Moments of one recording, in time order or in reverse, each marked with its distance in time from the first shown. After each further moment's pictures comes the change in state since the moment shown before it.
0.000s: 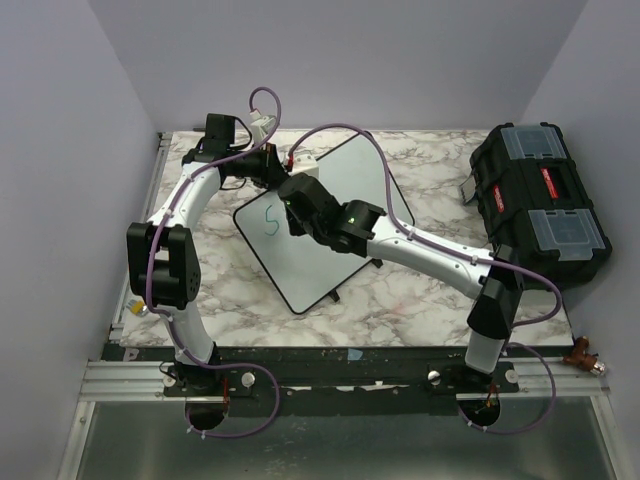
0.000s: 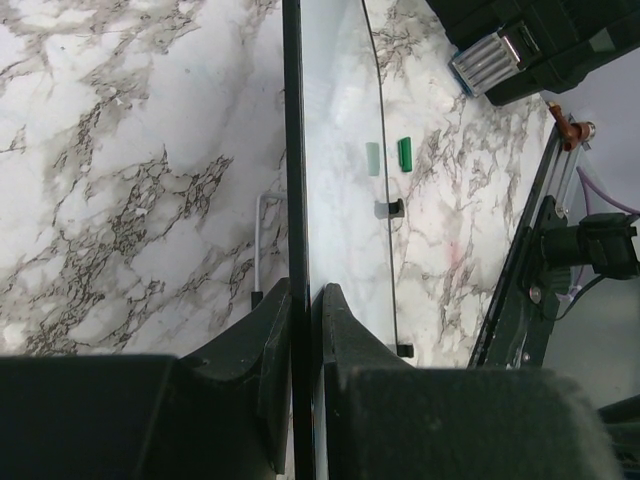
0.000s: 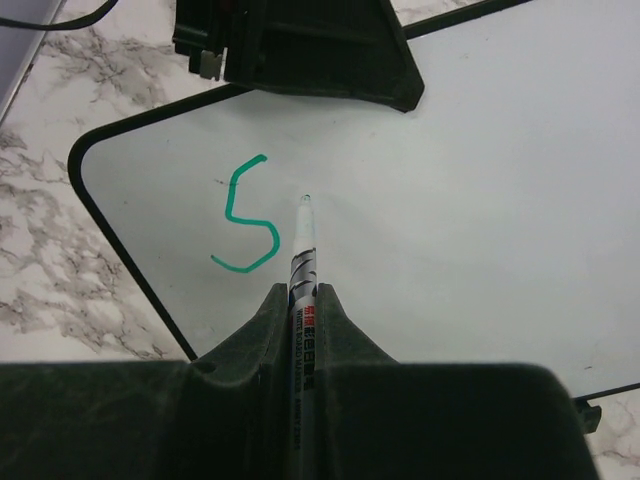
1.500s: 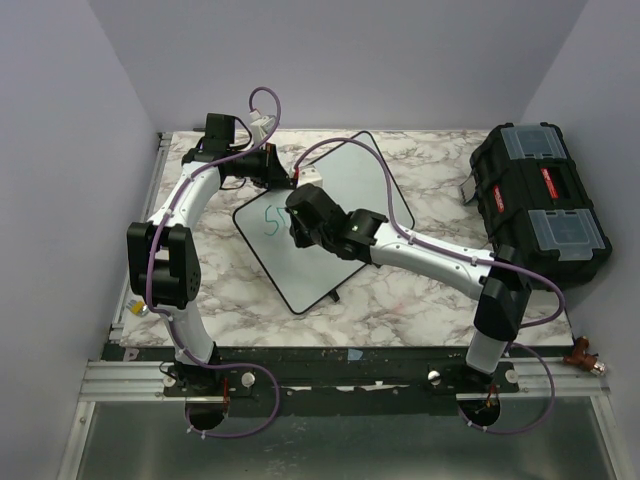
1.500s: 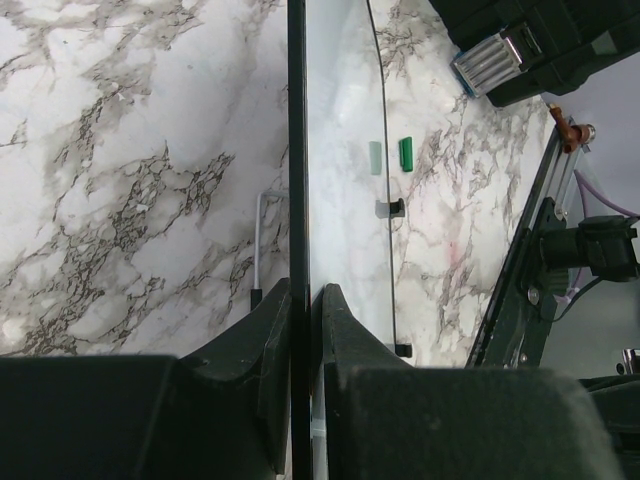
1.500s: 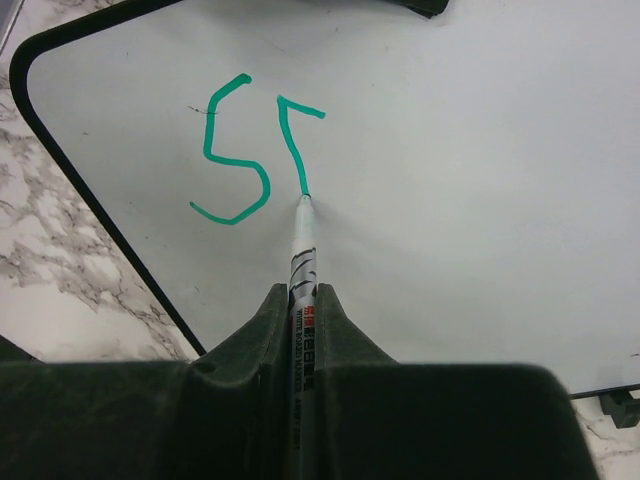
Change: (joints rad) left arm 0.001 0.002 0.006 -0.008 -0.005 -0.007; right arm -0.030 -0.030 -0.146 0.072 -0.113 0.025
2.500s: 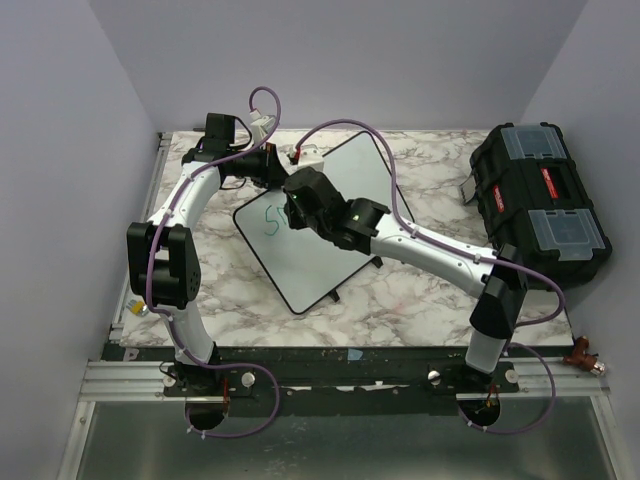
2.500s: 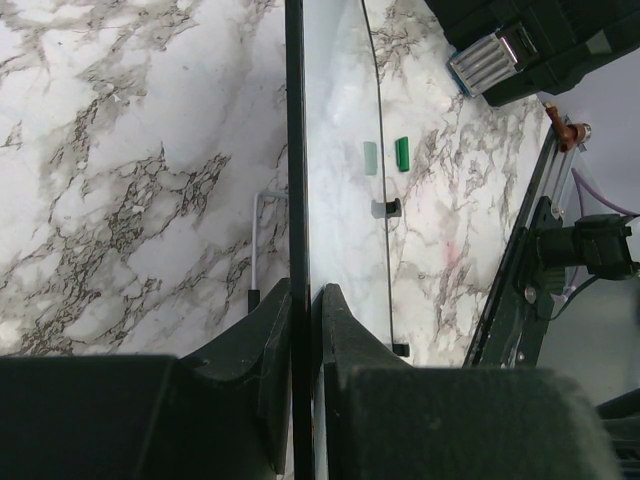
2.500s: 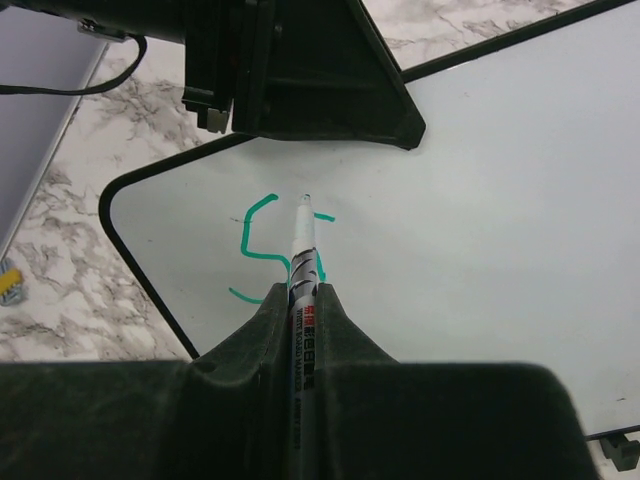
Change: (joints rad) left arm 0.000 0.000 0.002 -0.003 0.006 0.000; right arm 0.000 0.013 0.120 0.021 0.069 0.002
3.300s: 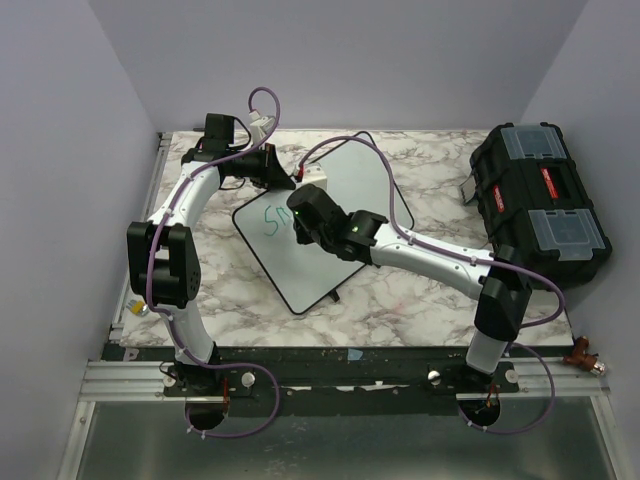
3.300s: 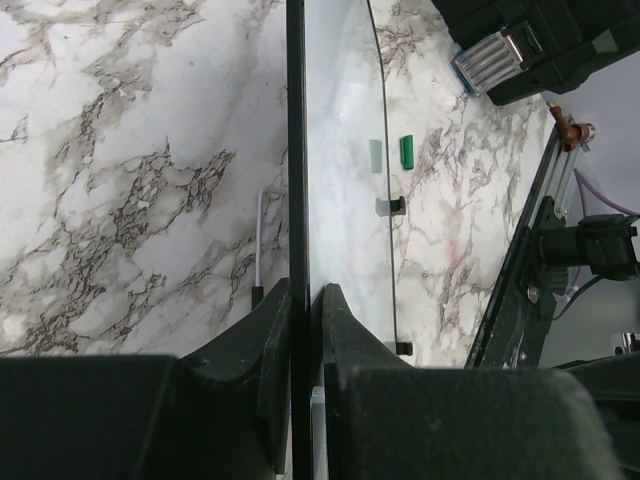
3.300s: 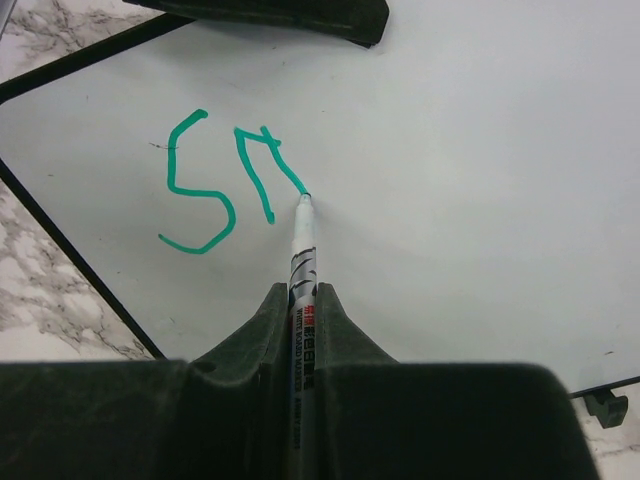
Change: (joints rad) left arm 0.004 0.004 0.000 -0.006 -0.001 0.007; right arm -0.002 -0.016 -0.138 0.014 0.016 0.018
